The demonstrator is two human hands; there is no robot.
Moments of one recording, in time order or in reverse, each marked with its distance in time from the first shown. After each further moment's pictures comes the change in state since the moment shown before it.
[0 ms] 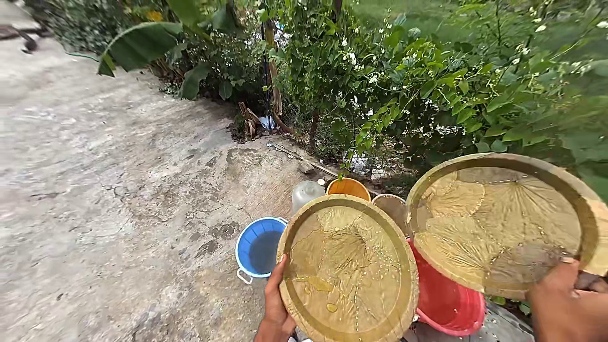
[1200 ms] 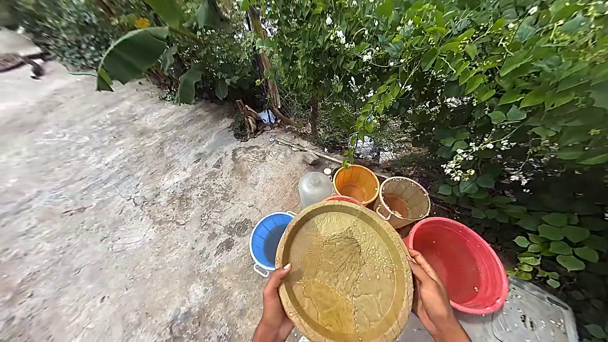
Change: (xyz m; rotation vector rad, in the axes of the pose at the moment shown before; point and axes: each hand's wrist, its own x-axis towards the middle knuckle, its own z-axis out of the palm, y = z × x) left_hand -0.007 0.015 -0.012 0.238 0.230 -0.112; right_hand -0.159 0.006 0.078 0.927 -0.871 0.732
